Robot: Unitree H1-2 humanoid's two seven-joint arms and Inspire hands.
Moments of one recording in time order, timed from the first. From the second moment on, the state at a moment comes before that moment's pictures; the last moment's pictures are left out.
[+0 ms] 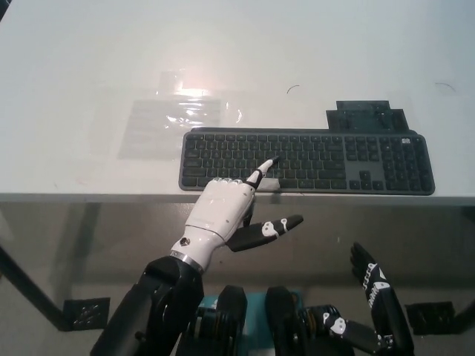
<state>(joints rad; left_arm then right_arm) -0.45 0.11 -0.37 0.28 0.88 -0.15 0.12 0.06 -0.01 0.09 0.13 -0.05 -0.27 0.01</state>
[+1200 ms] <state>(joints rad) -0.57 0.07 -0.47 0.69 0.87 -0.14 0.26 0.04 -0.01 0.09 0.13 -0.06 -0.27 0.01</state>
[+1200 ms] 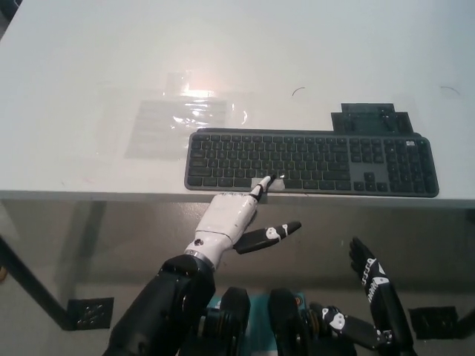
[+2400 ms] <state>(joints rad) -0.26 0.17 -0.42 -0.35 0.72 -0.13 0.10 0.04 -0.01 0.09 0.13 -0.06 -0.26 0.01</state>
